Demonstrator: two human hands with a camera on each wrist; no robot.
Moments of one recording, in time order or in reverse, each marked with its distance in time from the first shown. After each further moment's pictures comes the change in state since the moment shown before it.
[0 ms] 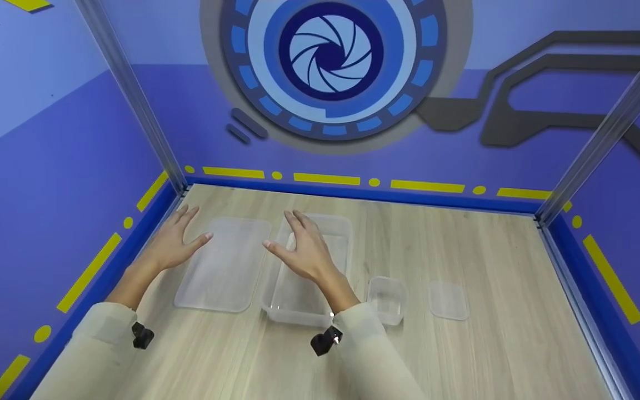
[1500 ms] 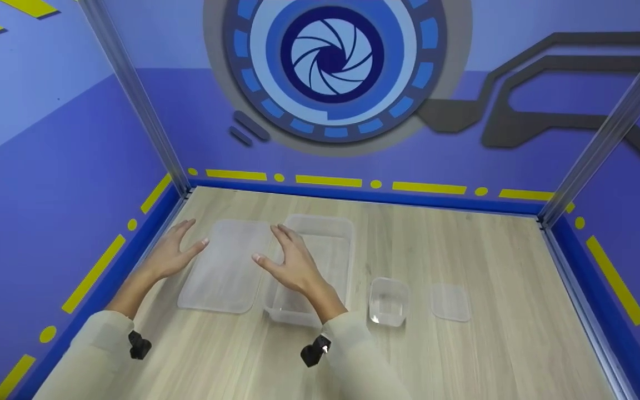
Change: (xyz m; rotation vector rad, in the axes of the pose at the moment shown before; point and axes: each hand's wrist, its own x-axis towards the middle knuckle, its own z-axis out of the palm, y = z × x) left_hand -0.015 -0.019 0.010 -0.179 -0.064 -0.090; right_hand -0.006 0.001 0.039 0.049 -0.025 -0.052
